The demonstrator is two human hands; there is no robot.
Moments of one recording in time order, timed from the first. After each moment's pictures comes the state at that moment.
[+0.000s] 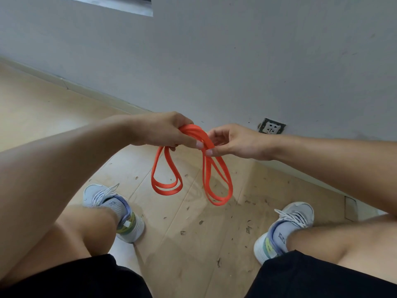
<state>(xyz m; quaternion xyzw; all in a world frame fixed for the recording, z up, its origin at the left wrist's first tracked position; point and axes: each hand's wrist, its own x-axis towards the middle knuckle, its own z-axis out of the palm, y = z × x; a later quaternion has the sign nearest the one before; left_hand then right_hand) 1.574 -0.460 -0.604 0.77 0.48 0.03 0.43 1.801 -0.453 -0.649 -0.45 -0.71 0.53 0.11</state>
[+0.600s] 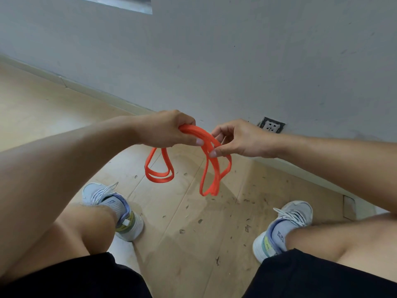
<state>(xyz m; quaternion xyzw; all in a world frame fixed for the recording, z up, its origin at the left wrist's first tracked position) 1.574 -0.458 -0.609 0.81 0.48 0.04 0.33 1.808 -0.454 -0.645 -0.48 -0.73 0.48 0.13</state>
